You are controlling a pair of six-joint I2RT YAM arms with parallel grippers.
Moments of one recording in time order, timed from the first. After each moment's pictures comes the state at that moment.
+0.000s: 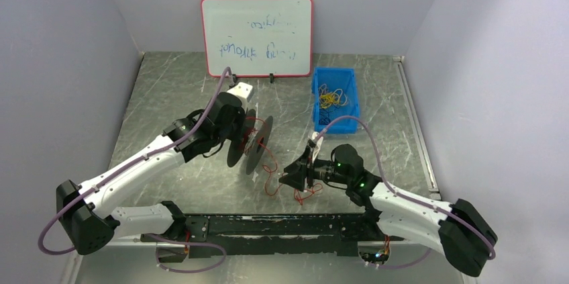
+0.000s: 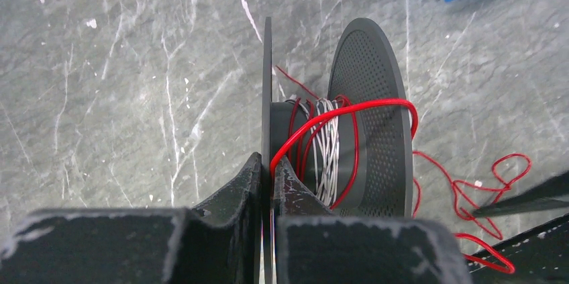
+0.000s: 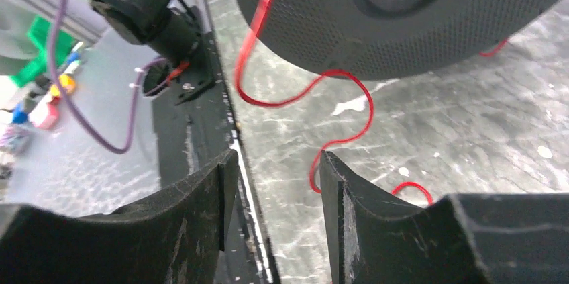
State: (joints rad) left arm -0.81 1.17 1.06 -0.58 -0.31 -0.27; right arm 0.80 0.89 0.26 0.44 -0.53 0.36
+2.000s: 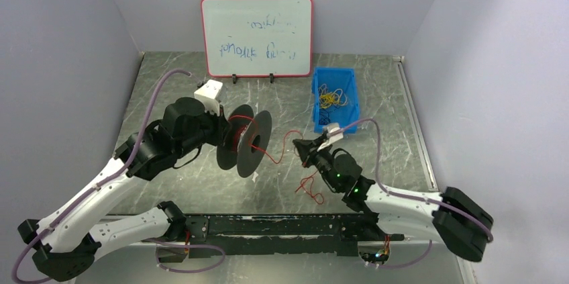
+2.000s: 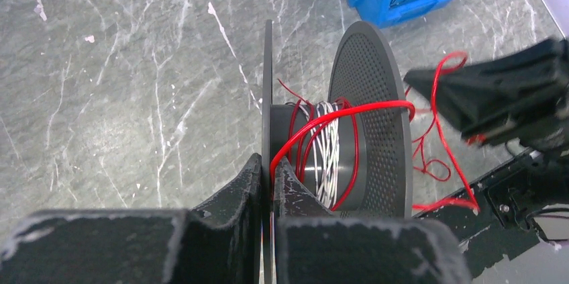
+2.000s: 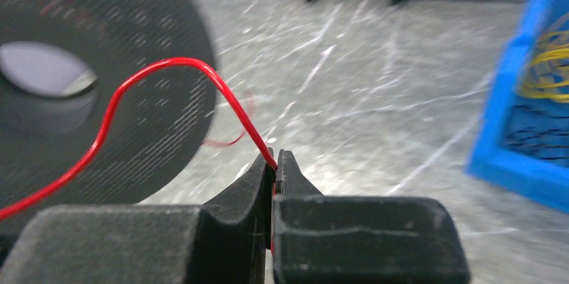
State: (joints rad) left arm -0.81 0.92 1.14 -0.71 -0.25 -0.35; right arm 0.97 1.04 0.19 0.85 0.33 0.30
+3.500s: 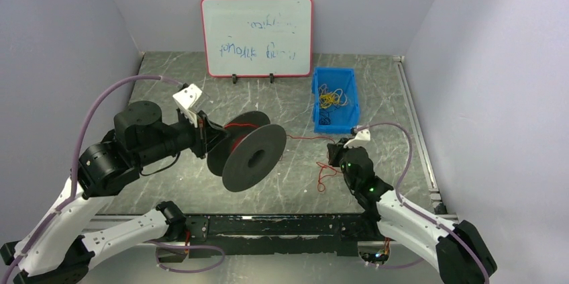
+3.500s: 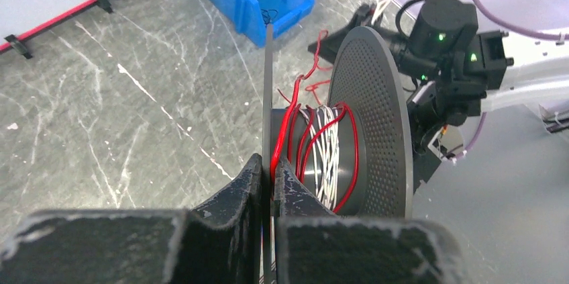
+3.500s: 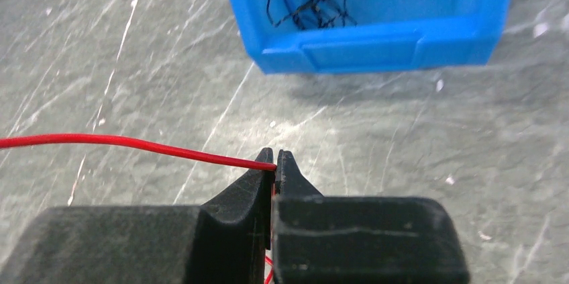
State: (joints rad) left arm -0.81 0.79 1.30 -0.81 0.10 -0.23; right arm 0.59 0.78 0.14 0.33 0.38 0.44
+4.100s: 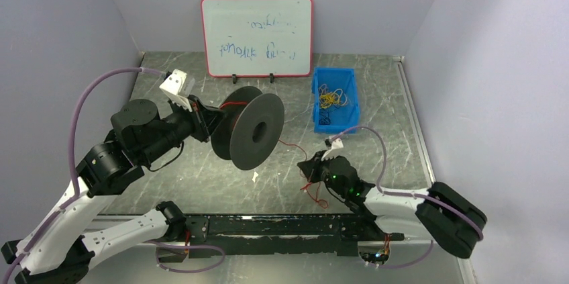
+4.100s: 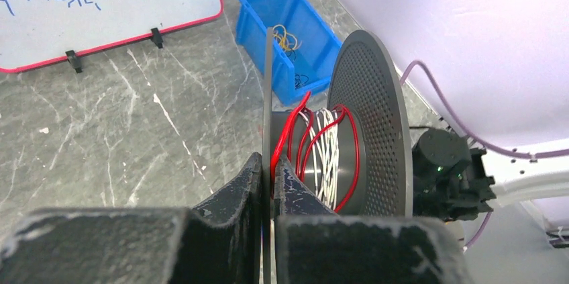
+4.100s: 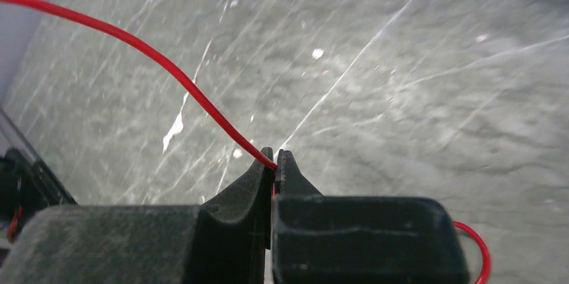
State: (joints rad) left arm -0.81 0.79 1.27 -0.65 -0.11 -0.35; right arm 0.81 1.06 0.06 0.67 0.17 0.61
